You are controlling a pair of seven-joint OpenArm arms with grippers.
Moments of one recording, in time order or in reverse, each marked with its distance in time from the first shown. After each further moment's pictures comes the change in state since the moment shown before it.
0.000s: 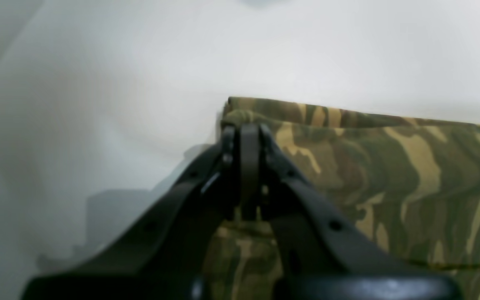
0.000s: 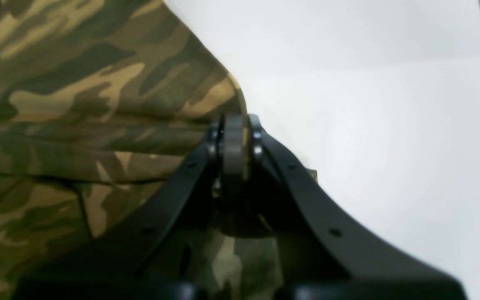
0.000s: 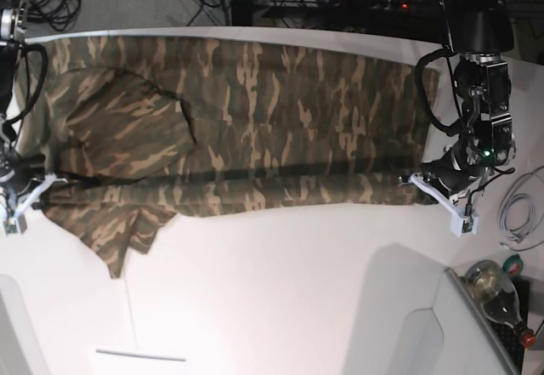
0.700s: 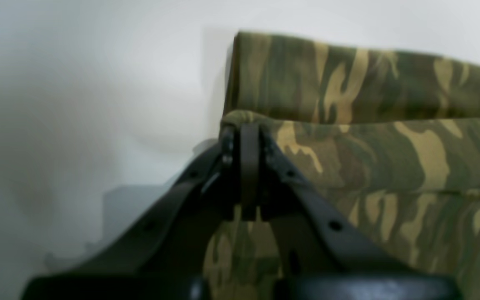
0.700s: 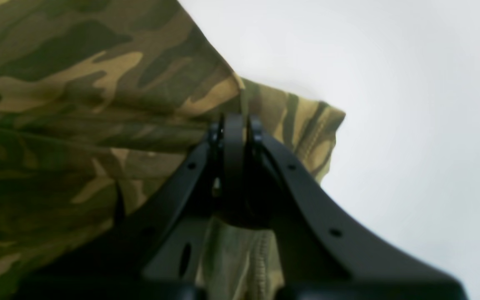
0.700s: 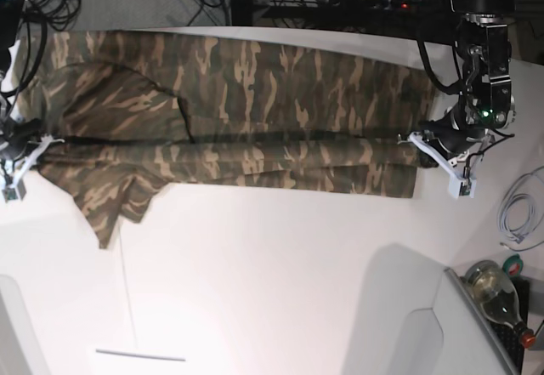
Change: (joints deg) left arm 10.2 -1.1 -0.1 6.4 -0.2 -0.2 -0.3; right arm -12.8 -1.1 5.5 18.4 0.2 0.0 -17.0
